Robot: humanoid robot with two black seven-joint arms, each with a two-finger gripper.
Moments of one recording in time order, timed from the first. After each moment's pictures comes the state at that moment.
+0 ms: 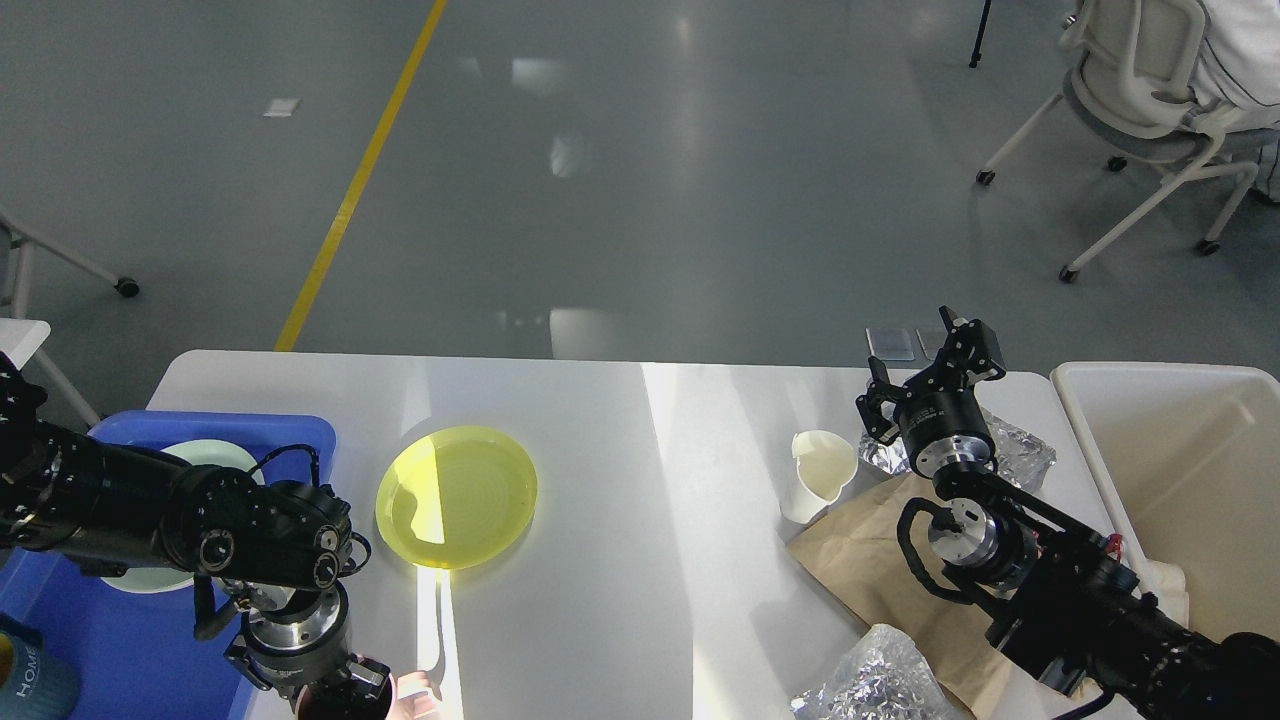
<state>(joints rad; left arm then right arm) -1.37 0.33 0.93 -1.32 0.41 -0.51 0.46 0.59 -0.15 0.61 0.62 0.12 0.07 0.56</state>
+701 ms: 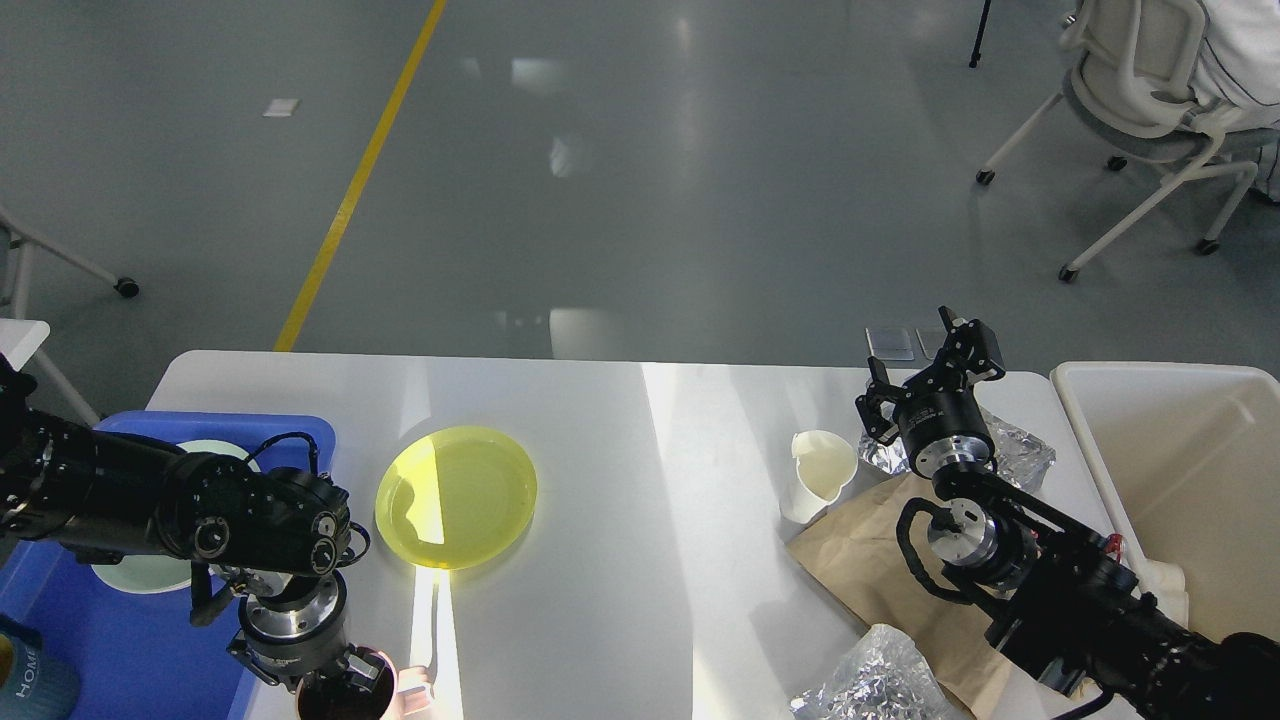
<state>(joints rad) -1.40 0.34 0.92 -1.33 0.41 -0.56 0.45 0.59 -0.15 0.61 0.62 0.12 0.07 0.56</state>
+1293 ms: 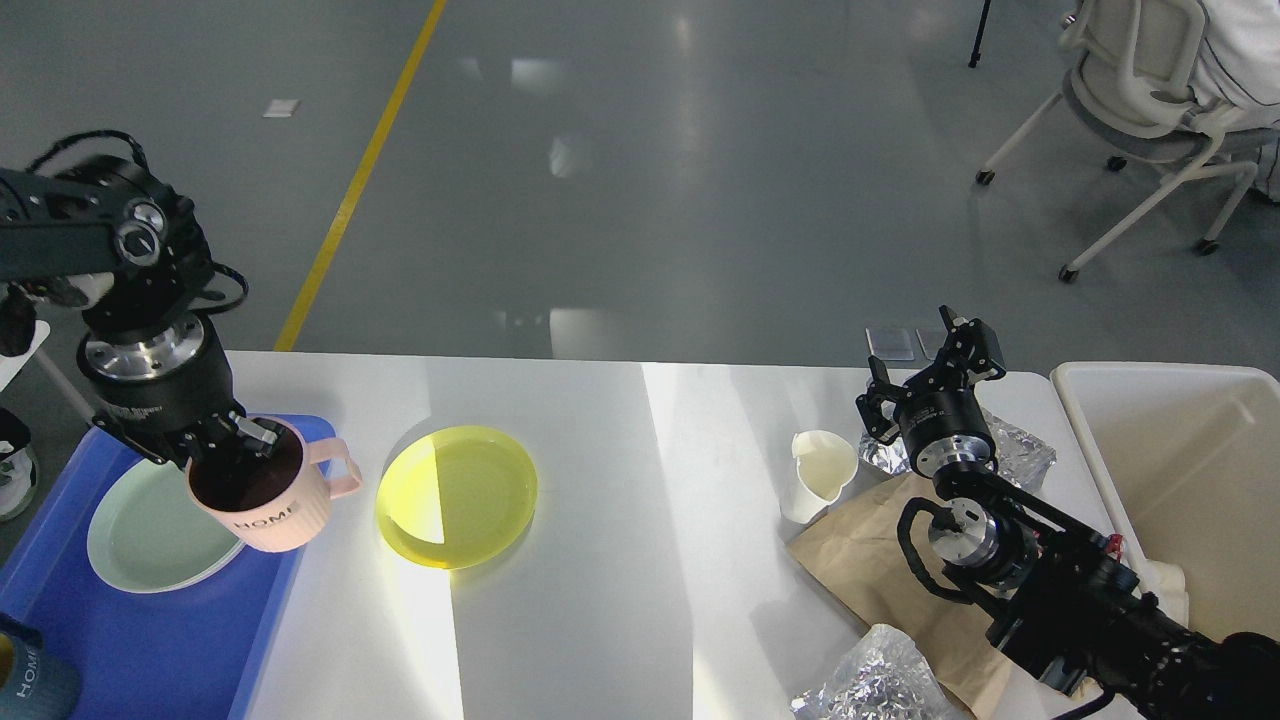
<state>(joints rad) -1.95 0.69 0.88 -1.33 0.38 -0.96 0.45 0.59 -0.15 0.61 0.62 0.12 0.07 0.57</state>
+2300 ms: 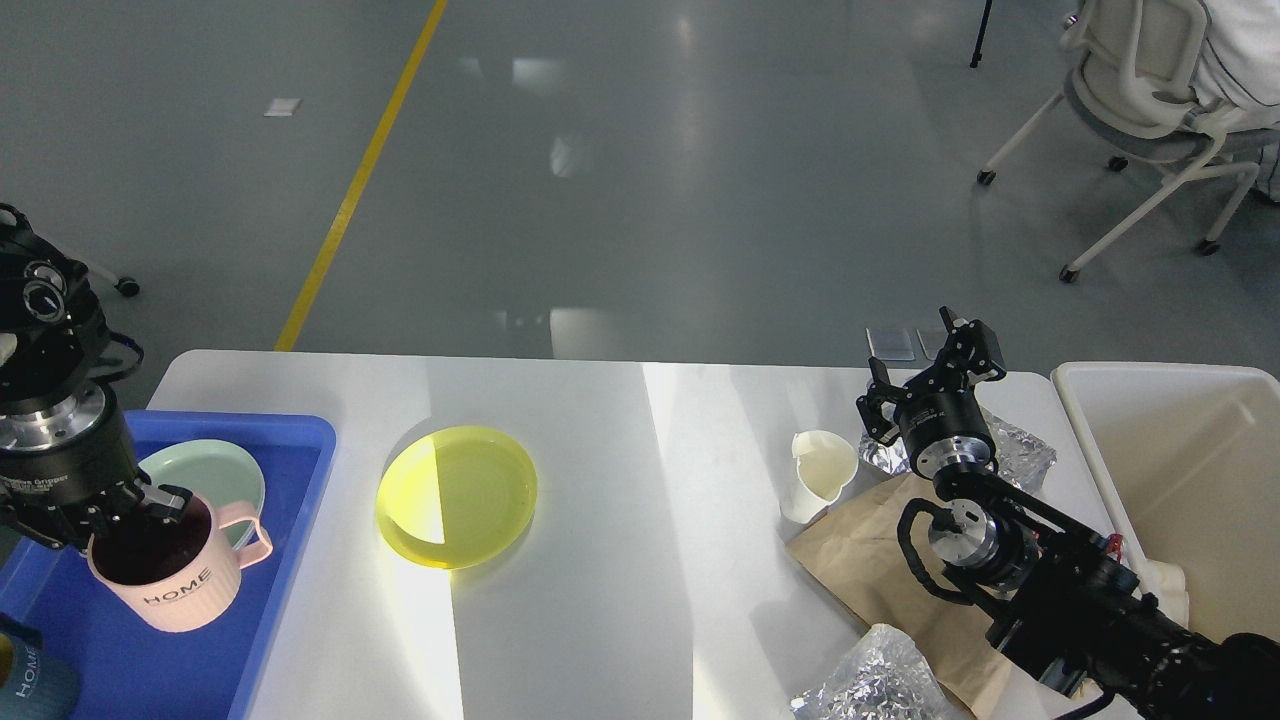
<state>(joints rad) -1.75 0.75 0.97 -1.29 0.40 -0.96 0.46 0.59 -0.15 0.61 0.62 0.12 0.07 0.56</state>
